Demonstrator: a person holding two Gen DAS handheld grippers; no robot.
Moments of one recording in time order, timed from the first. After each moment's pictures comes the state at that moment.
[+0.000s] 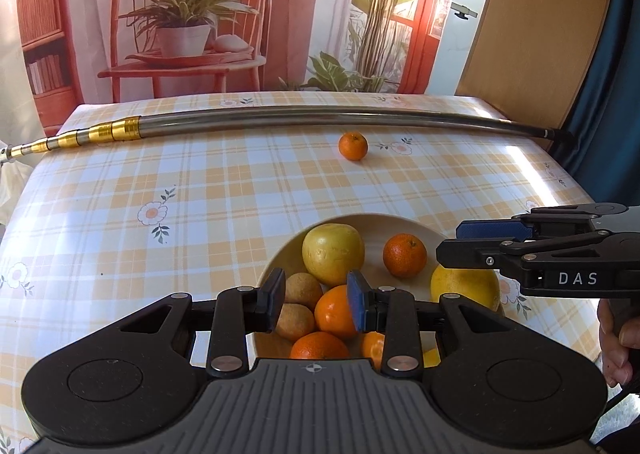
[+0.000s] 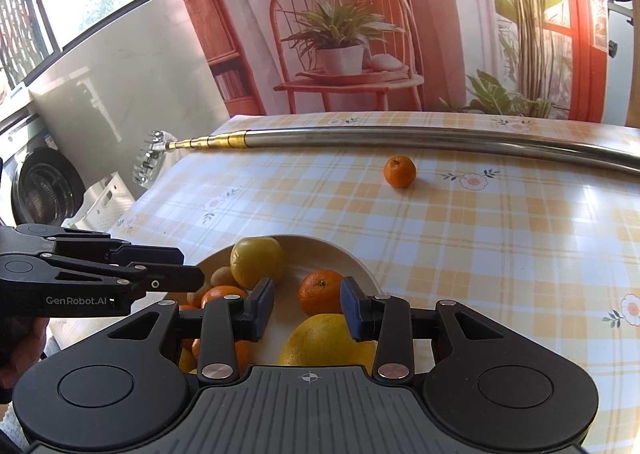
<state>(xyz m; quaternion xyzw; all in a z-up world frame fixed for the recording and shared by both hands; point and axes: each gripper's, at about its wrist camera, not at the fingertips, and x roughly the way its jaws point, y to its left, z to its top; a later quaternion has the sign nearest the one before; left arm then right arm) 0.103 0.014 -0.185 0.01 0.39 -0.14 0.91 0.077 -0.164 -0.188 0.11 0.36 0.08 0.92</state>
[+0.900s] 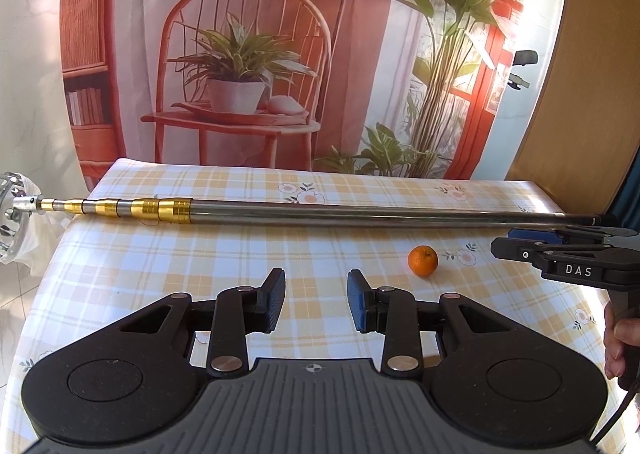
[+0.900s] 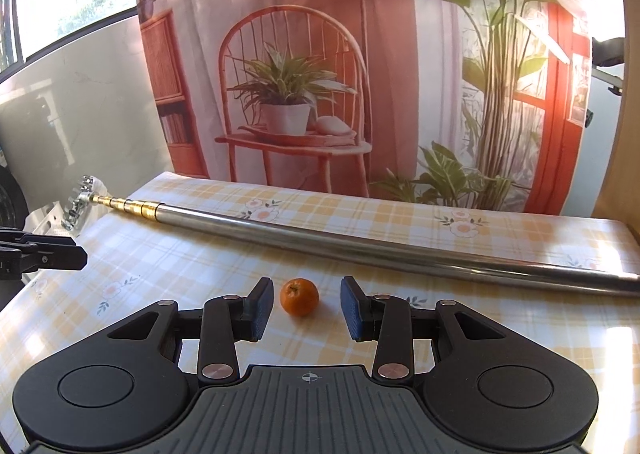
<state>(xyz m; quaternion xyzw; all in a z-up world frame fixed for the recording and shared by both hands) 0.172 0.042 -0.150 -0.03 0.33 -0.07 0.94 0.176 -0.226 -0.175 0.05 0.31 0.02 0.95</state>
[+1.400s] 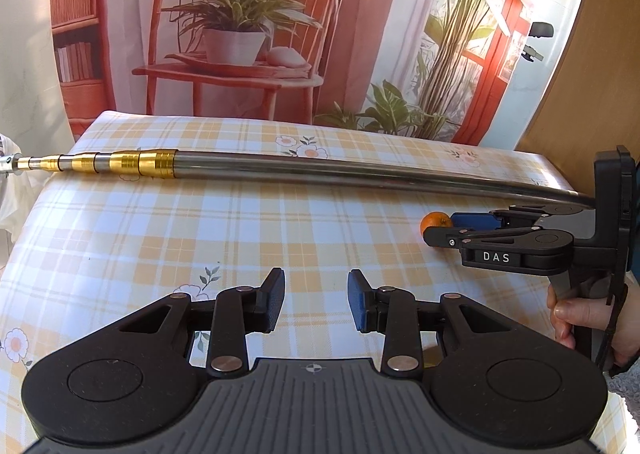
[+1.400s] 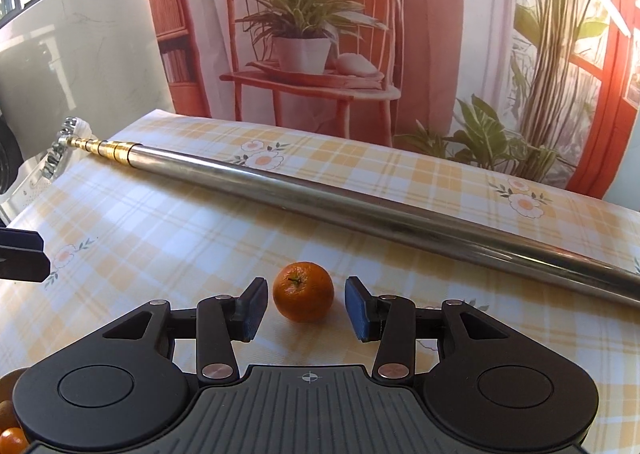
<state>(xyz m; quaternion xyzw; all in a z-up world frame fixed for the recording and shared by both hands) 0.198 0.043 -0.182 -0.04 0.39 -0.08 0.91 0.257 -0.208 -0.244 0.02 0.39 0.04 0.92</state>
